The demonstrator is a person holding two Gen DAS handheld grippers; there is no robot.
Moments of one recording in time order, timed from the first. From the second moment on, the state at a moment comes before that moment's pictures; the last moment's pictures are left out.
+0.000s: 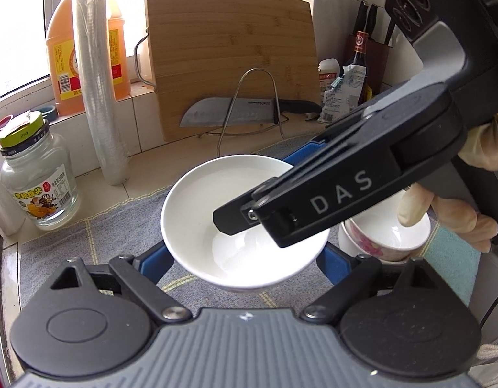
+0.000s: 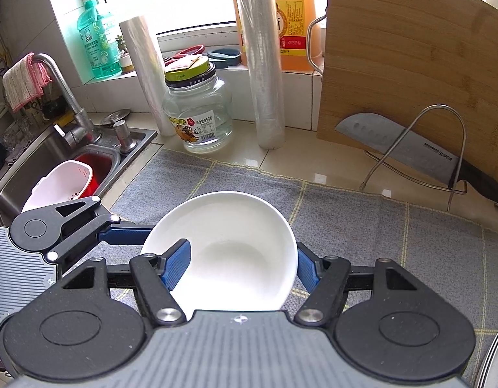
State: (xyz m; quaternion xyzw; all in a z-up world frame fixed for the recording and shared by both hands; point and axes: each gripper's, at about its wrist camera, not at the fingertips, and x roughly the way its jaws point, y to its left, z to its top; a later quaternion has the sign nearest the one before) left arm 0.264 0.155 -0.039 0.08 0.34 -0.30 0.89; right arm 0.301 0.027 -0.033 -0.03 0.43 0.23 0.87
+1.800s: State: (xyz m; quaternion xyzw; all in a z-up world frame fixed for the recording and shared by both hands) left arm 0.256 0.040 -0.053 0.15 0.31 -0.49 0.80; right arm 0.236 -0.094 -0.049 0.06 0.43 0.01 0.90
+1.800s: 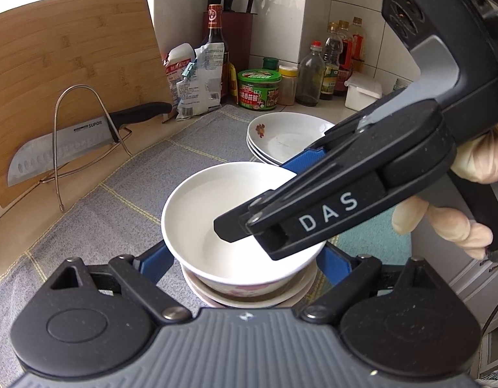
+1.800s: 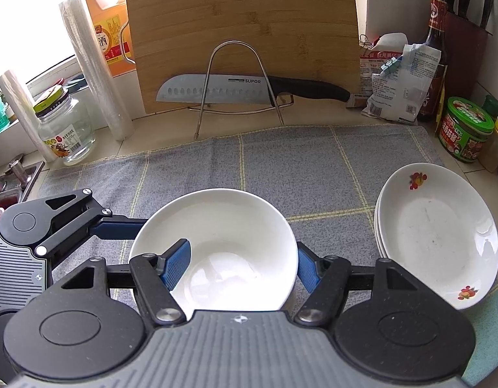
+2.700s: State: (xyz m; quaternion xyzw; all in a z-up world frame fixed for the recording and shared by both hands) left arm 0.243 0.070 -0.059 0.15 0.33 -0.48 0.80; right arm 0.219 -0.084 -0.061 0.05 0.43 0.01 0.90
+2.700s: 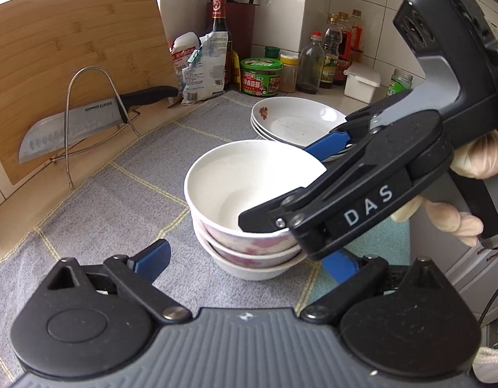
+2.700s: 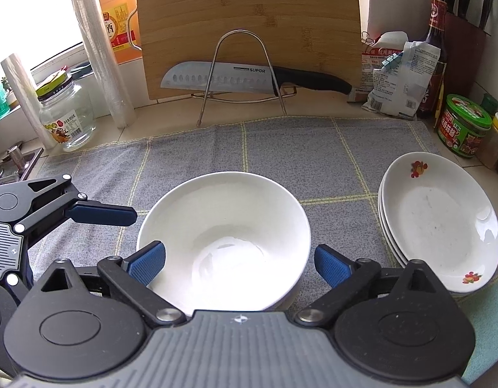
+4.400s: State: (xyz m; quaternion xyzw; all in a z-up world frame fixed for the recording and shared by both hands) left arm 0.223 0.040 -0.120 0.19 0.38 -0.40 0.81; right arm 0.211 -0.136 -0.127 -0.13 0.44 0.22 0.86
